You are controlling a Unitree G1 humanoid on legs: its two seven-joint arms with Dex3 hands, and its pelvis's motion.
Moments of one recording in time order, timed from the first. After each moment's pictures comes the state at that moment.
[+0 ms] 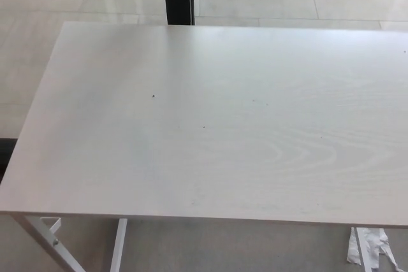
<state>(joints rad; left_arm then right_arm) 0.55 0.45 0.89 0.69 -0.15 0.06 -0.26 0.27 -0.31 -1.02 0.39 0.29 0.12 -0.10</state>
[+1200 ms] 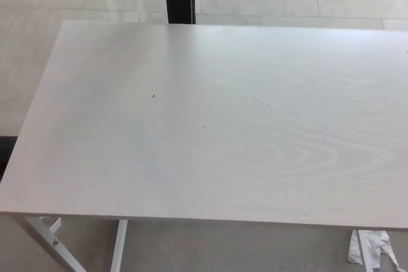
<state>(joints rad) 0.51 0.65 0.71 1.09 -0.23 -0.12 -0.43 0.15 -0.64 -0.80 0.94 0.36 0.07 0.08</state>
